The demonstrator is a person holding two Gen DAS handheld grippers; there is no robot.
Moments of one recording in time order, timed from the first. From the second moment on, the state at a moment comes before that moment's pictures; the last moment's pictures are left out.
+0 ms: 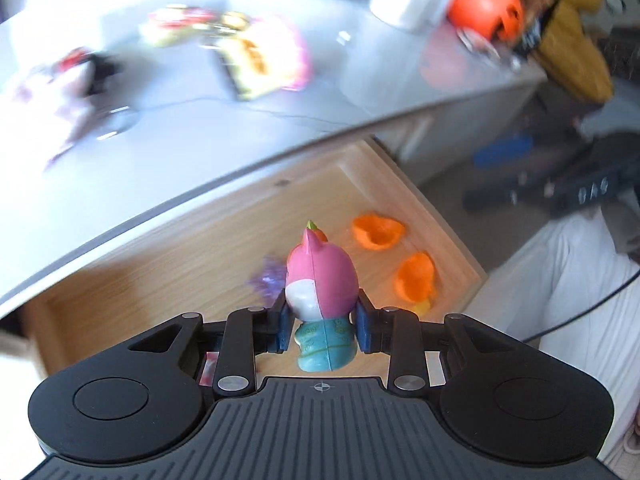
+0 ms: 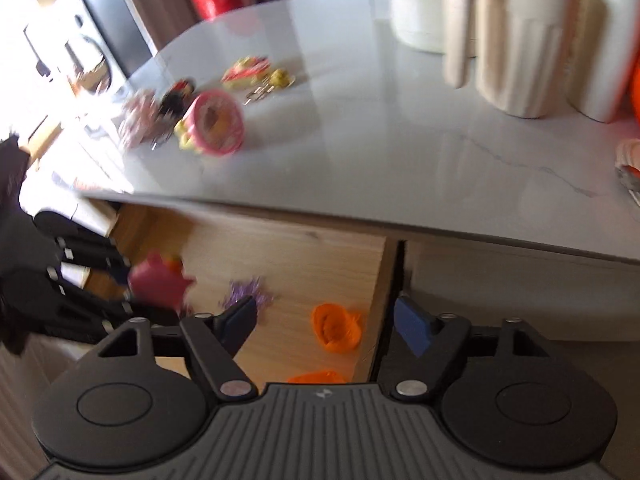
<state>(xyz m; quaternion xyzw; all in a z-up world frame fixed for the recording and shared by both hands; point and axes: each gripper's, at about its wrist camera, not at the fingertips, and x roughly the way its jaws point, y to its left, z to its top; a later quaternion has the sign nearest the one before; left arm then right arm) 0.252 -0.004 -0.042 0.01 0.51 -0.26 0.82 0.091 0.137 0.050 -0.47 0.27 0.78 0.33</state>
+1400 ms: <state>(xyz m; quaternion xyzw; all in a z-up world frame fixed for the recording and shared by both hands) 0.207 0.173 0.069 -0.18 0.30 -0.17 0.92 -0.024 0.078 0.066 -0.54 0.28 0.74 0.28</state>
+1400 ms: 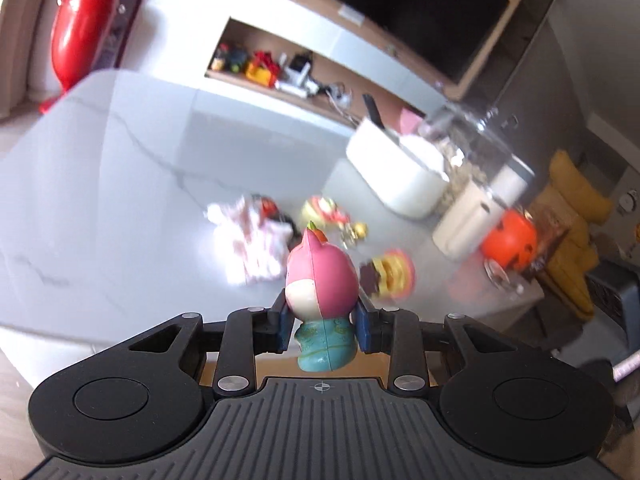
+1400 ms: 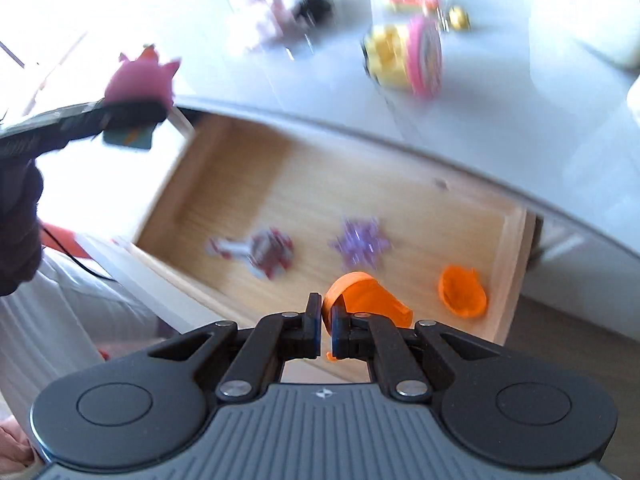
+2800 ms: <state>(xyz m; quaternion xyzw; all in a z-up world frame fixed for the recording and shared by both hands) 0.227 0.160 0.071 -0.13 0.26 -0.25 0.92 -0.033 0.152 0.152 -0.40 0.25 0.79 0.38</state>
